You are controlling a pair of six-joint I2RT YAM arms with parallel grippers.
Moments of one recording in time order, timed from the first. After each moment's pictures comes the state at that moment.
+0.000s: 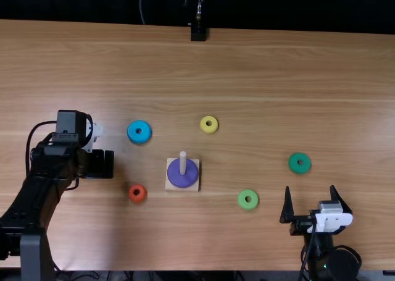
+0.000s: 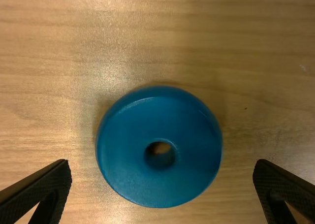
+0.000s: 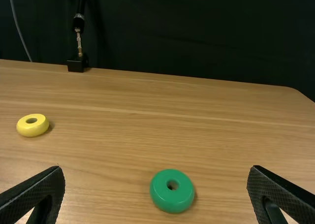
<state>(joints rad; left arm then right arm) -0.01 1.66 0.99 -0.64 -0.02 -0.03 -0.03 0.01 0.03 -0.09 -0.03 -0.13</state>
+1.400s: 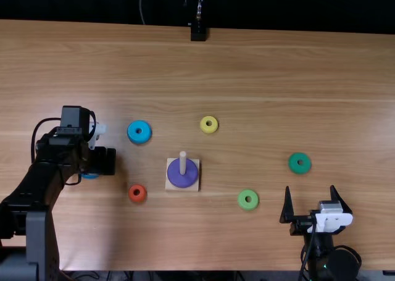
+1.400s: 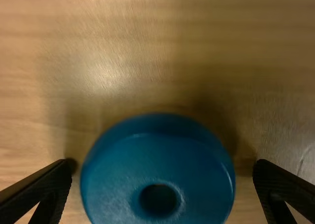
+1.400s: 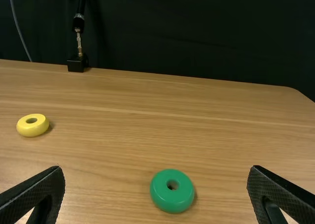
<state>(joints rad) -0.01 1.77 1.05 -0.64 -0.02 -0.03 -0.03 0.01 0.03 -0.09 -0.03 -0.13</state>
